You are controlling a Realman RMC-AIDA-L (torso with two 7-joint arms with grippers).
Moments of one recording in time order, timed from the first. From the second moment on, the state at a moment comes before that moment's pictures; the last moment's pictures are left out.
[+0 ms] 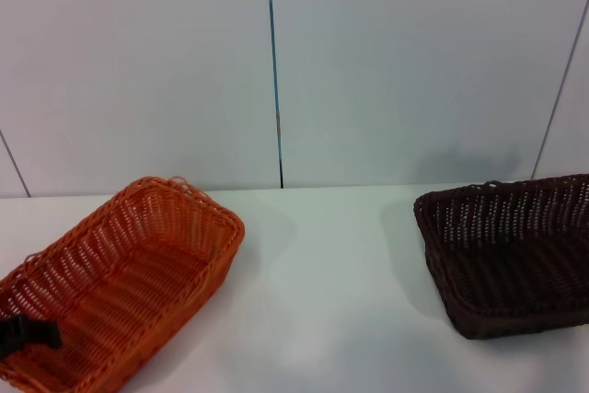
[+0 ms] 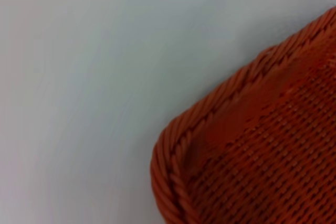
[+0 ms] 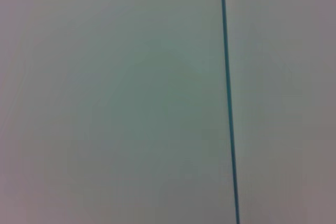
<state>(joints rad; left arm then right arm) -0.58 -2.02 -2.40 -0.91 2.75 -1.19 0.22 0.00 1.97 1.58 1.99 -2.93 0.62 -2.83</state>
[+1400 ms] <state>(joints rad) -0.61 -2.00 -2.34 -0.82 2.74 -1.07 0.23 0.00 1.97 1.59 1.99 -2.93 0.56 -2.83</state>
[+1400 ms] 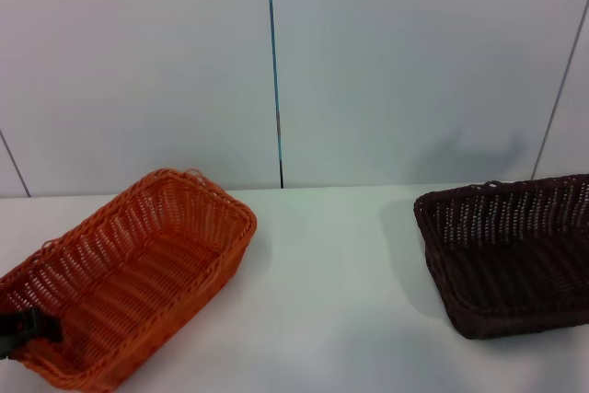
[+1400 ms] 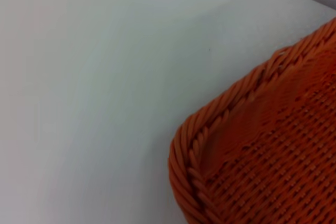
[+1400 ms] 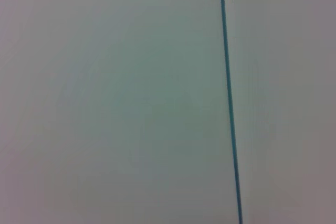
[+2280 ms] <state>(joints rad) -0.61 -2.00 -2.31 -0.78 2.75 -1.08 0.24 -0.01 1.97 1.58 2.00 -2.93 0.56 -2.83</state>
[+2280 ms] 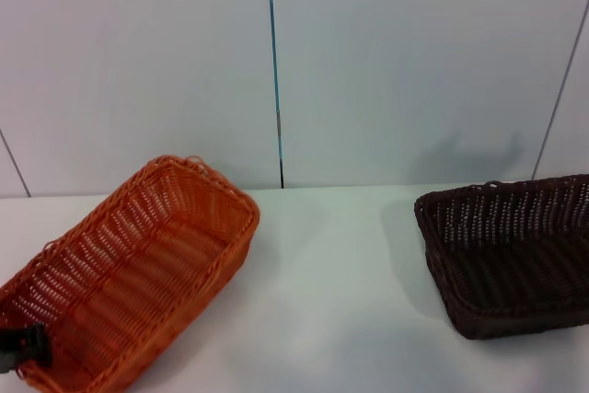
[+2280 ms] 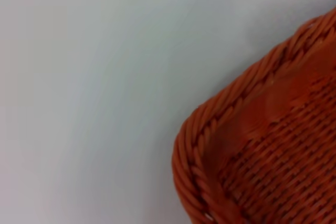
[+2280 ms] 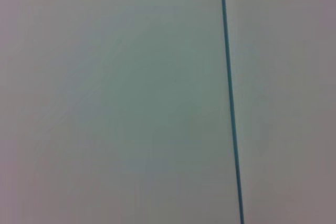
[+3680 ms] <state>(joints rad) -0.73 -1.87 -2.34 -0.77 2.66 -1.30 0.35 0.00 1.98 1.59 1.98 -2.93 0.57 -2.83</state>
